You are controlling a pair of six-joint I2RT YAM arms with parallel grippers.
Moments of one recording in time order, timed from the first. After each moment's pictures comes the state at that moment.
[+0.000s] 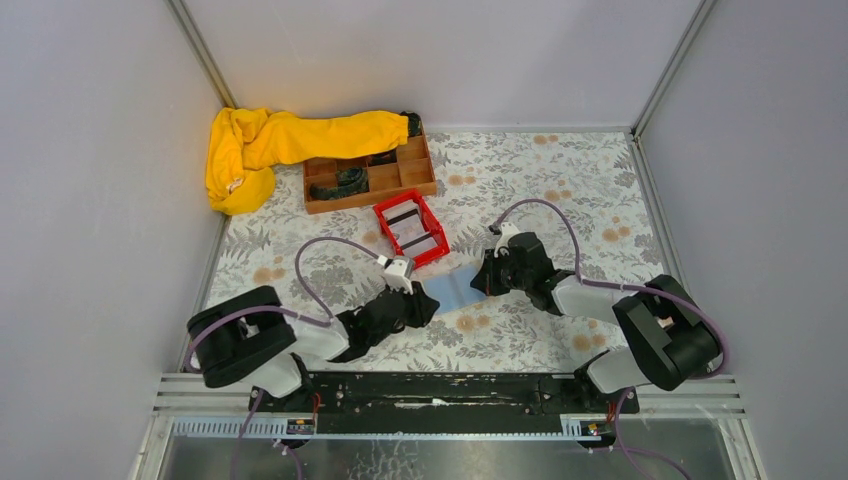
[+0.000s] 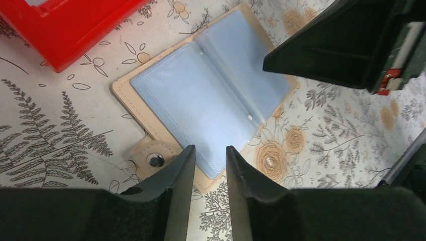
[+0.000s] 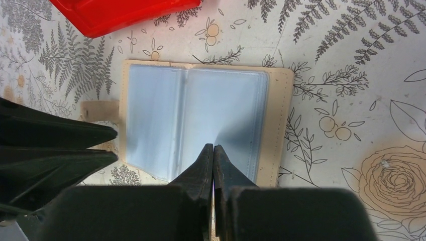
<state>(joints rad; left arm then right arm) -1.03 1.51 0.27 0.80 -0.30 -0.72 0.55 1.44 0.48 0.27 -0.28 0.42</state>
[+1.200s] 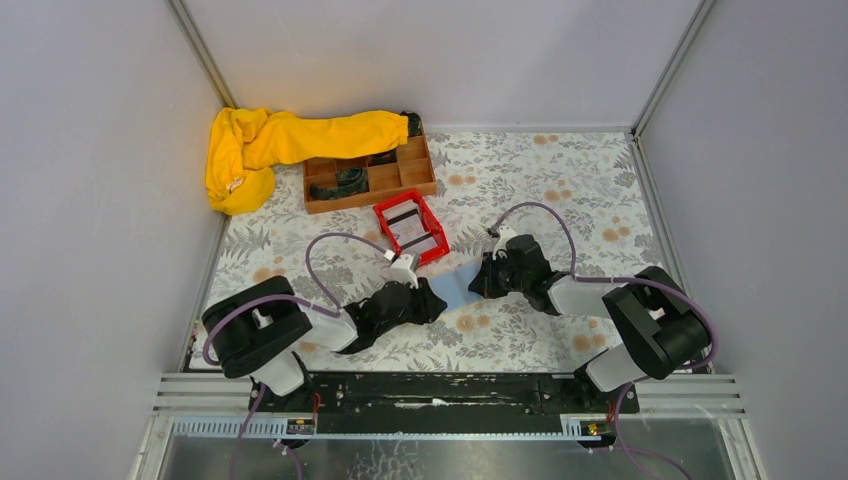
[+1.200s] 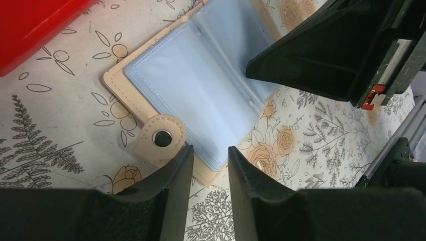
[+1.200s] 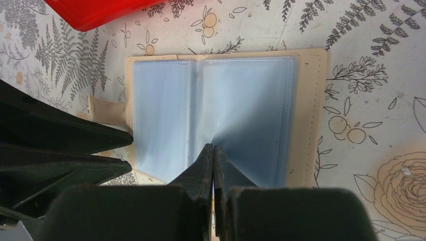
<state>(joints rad) -0.97 1.57 0.33 0.76 -0.16 -0.79 0.55 1.50 0.47 0.32 -0.30 0.44</state>
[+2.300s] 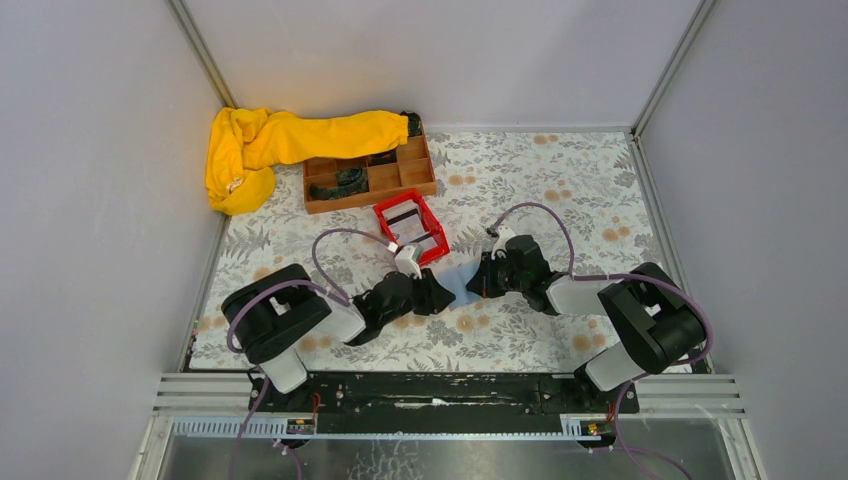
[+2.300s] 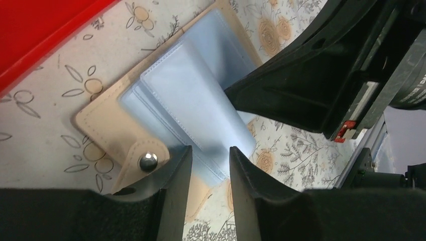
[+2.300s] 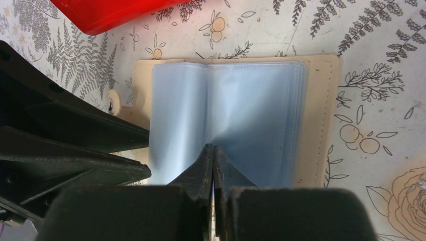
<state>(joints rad) -0.90 1.68 0.38 0.89 -0.05 -0.85 0.55 1.53 0.46 0.38 -0.33 0.47</state>
